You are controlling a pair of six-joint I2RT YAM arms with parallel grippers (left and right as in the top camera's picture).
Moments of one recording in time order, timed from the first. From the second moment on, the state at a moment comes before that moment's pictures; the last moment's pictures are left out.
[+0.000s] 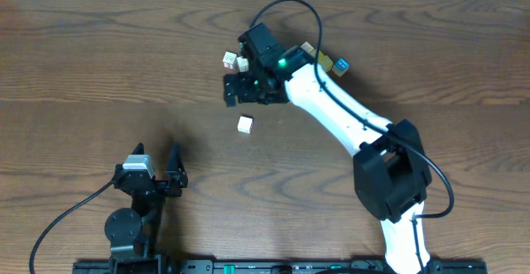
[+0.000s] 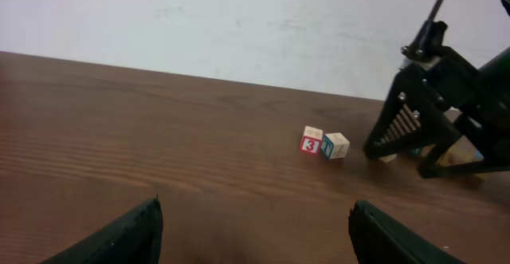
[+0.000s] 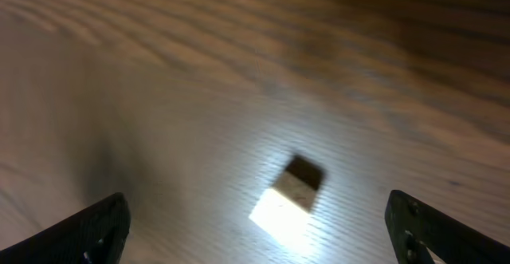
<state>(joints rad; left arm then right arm) 0.08 0.01 0.02 -0.10 0.15 -0.15 0.66 2.15 1.82 -0.79 -0.22 0.52</state>
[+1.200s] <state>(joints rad) 0.08 0.01 0.02 -0.10 0.15 -0.15 0.76 2.15 1.82 -0.82 0.09 0.66</state>
